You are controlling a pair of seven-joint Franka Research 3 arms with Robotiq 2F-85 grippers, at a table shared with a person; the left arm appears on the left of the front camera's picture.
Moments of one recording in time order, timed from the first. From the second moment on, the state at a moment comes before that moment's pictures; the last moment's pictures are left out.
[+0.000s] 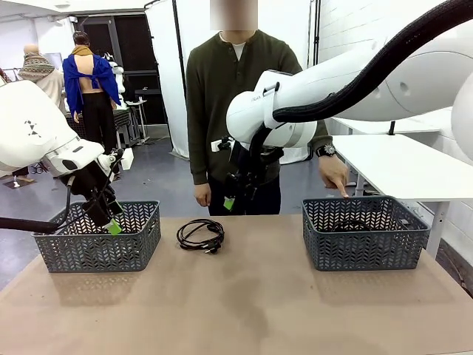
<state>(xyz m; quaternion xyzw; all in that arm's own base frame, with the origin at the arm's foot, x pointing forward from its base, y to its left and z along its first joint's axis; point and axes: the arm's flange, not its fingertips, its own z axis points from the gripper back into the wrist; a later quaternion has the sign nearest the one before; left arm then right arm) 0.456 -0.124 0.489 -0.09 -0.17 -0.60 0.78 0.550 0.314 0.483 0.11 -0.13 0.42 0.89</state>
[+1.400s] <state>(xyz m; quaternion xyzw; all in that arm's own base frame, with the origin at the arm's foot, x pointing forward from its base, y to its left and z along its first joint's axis) 0.456 -0.124 0.489 -0.09 -0.17 -0.60 0.78 0.607 0.352 0.417 0.11 -0.11 0.29 0.94</state>
